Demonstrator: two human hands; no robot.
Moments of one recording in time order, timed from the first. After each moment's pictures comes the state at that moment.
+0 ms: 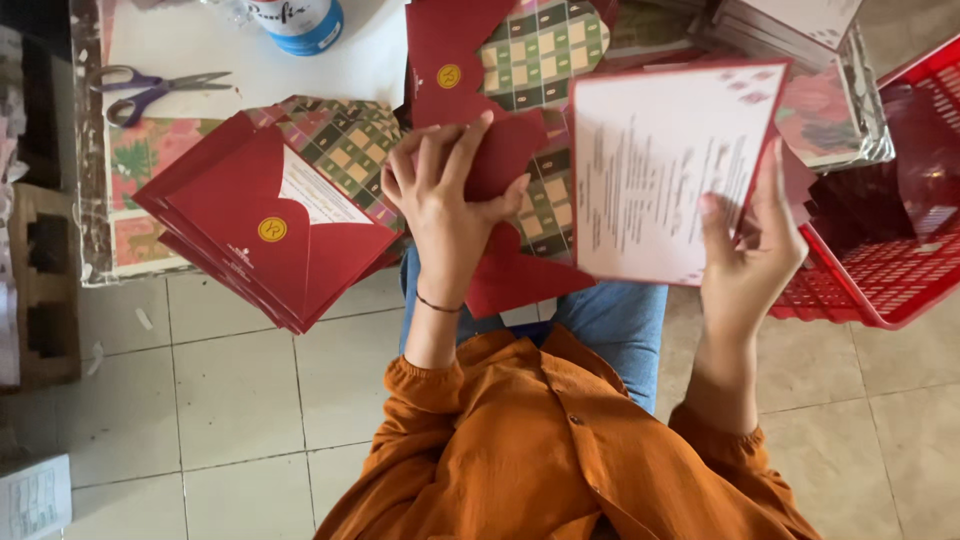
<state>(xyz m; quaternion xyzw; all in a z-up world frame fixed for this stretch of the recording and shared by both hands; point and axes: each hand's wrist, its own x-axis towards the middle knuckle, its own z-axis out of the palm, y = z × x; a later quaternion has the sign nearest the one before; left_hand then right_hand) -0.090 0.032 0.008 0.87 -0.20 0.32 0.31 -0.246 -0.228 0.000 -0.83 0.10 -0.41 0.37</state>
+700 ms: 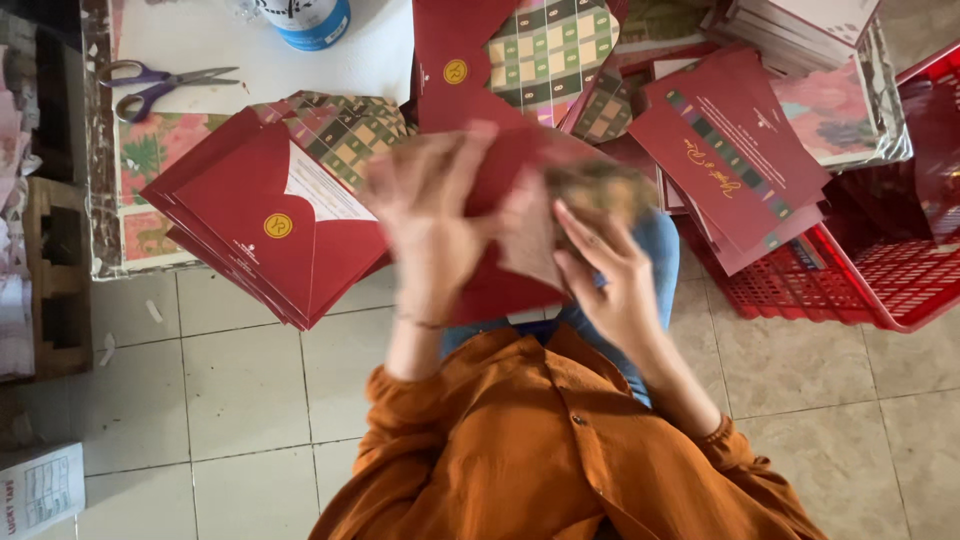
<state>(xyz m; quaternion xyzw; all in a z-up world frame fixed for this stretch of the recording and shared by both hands) -0.091 0.056 0.038 0.85 -0.26 0.38 0.23 -0.223 -0.142 -0.004 -0.88 -0.08 -0.25 0.39</state>
